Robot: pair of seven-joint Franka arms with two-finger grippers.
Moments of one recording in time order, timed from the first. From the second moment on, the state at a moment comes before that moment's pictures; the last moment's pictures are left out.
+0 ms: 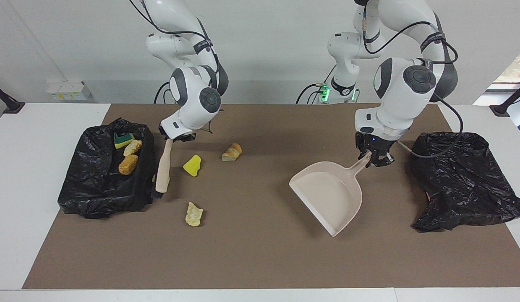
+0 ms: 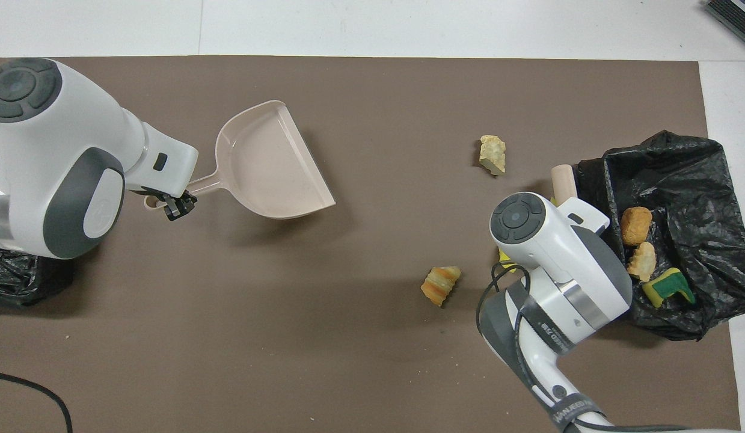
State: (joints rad) left arm -0.14 0.18 -0.12 -1.73 0.02 1.86 0.95; right arm 0.15 0.09 0.17 -2.11 -0.53 1.71 0.57
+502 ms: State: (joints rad) left arm -0.27 0.06 -0.14 -1.89 0.05 1.85 1.01; right arm 0.14 0.14 0.18 -2.11 -0.50 1.72 0.54
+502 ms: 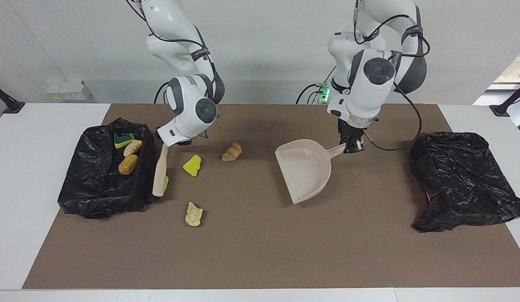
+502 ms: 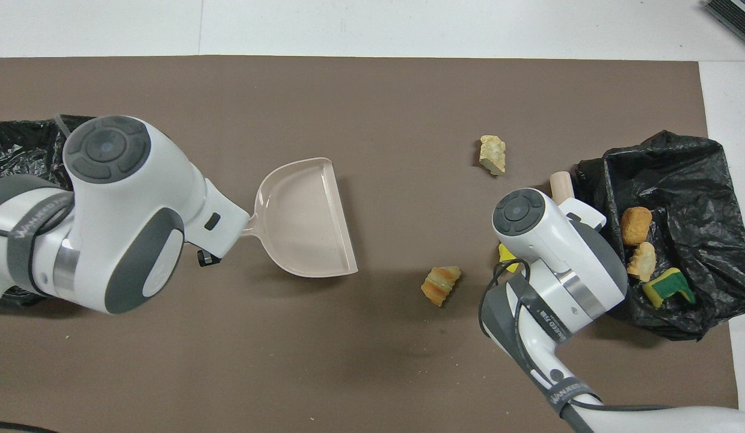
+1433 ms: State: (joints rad) left arm -0.49 0.04 -0.14 -2.10 0.06 2.04 0.91; right arm 0.28 0.14 0.19 -1.90 0.04 1.63 0.38
